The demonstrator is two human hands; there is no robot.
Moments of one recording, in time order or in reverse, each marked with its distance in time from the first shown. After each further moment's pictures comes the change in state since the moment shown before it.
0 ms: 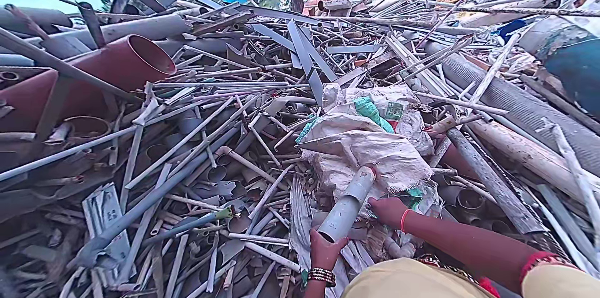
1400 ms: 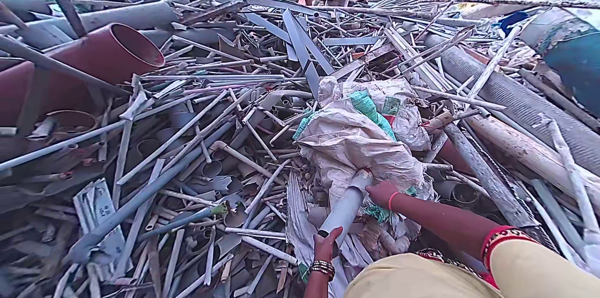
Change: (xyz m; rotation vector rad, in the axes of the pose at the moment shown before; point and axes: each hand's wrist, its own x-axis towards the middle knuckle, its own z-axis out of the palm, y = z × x) left_hand 0.014 -0.027 0.036 -0.521 -0.059 -0.327; right_hand 0.046 0.025 0.006 -0.034 -0.061 0.010
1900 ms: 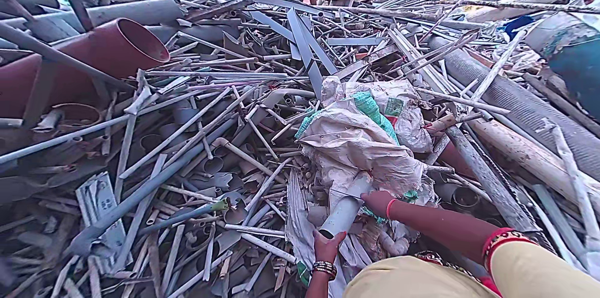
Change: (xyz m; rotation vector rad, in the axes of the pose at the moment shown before) left_hand 0.003 -0.008 -0.001 0.261 0.048 0.226; right_hand -0.008 -0.018 0.009 -0.015 -0.045 -0.092
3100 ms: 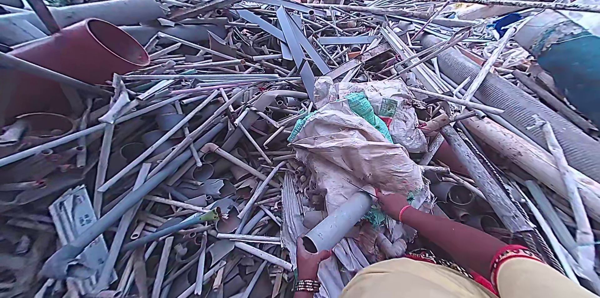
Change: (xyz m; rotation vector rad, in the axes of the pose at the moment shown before) left_hand 0.002 -0.009 -0.027 -0.265 0.036 0.173; right_hand -0.001 0.055 0.028 0.108 0.044 0.218
